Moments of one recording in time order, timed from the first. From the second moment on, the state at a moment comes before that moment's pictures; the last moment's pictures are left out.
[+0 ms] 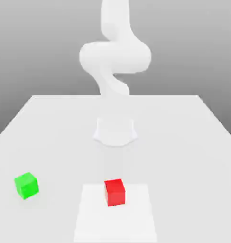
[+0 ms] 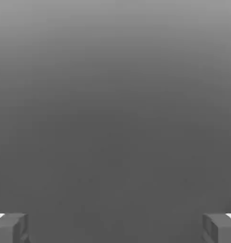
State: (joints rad) arm 0.01 -0.73 -0.02 -2.36 0.01 2.35 0.77
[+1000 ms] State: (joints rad) arm 0.05 0.20 -0.04 -2.81 0.05 3.01 0.51
